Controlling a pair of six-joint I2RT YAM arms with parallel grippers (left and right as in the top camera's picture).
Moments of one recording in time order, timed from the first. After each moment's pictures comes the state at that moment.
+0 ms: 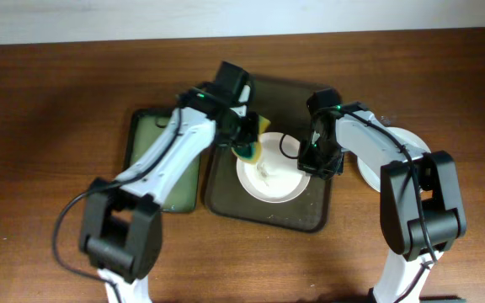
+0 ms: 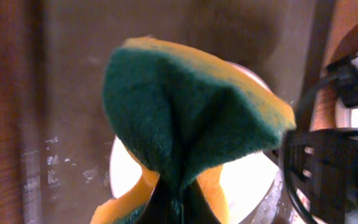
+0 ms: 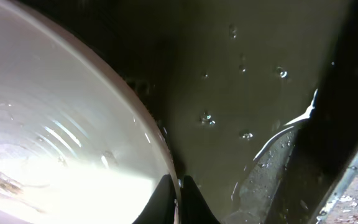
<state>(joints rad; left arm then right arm) -0.48 1.97 1.63 -0.85 0.24 -0.42 0.22 1.99 1.32 -0.92 -0.17 0.45</state>
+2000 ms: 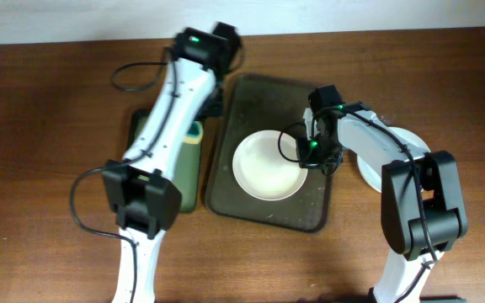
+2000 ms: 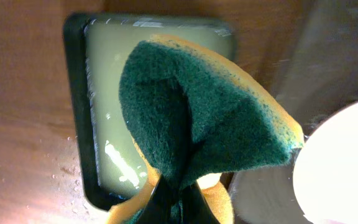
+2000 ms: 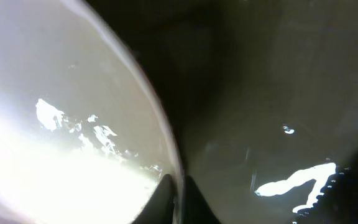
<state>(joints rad) -0.41 2.32 2.43 -1.68 -0.31 -0.38 0.21 1.99 1.32 -0.83 -0.22 0.15</state>
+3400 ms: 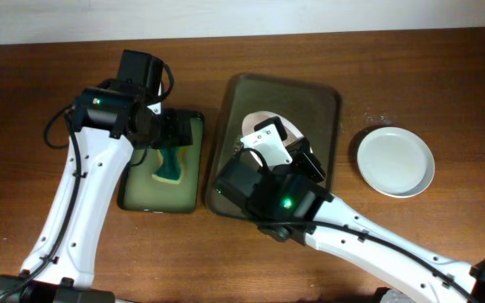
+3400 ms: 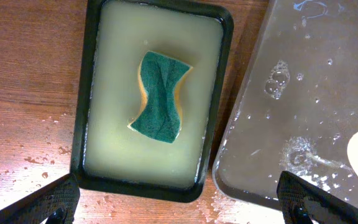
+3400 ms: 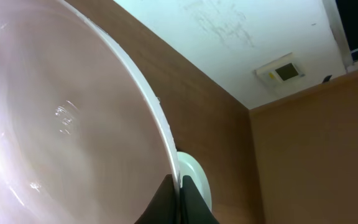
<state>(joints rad) -0.23 1.61 1.65 -1.26 -0.06 -0.30 0.95 1.50 1.32 -1.04 1.11 0.29</state>
